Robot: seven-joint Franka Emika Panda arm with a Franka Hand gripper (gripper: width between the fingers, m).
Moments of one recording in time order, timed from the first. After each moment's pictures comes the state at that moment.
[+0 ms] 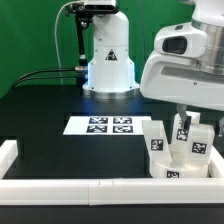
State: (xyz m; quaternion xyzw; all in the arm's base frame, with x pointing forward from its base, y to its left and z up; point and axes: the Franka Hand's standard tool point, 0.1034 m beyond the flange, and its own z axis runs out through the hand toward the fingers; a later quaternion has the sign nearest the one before) arm 0.586 0.113 0.085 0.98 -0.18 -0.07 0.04
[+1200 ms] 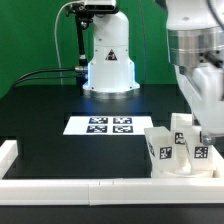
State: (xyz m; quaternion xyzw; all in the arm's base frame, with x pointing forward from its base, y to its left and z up) arm 0.594 0.113 0.080 0.63 -0.77 -0.05 -0.06
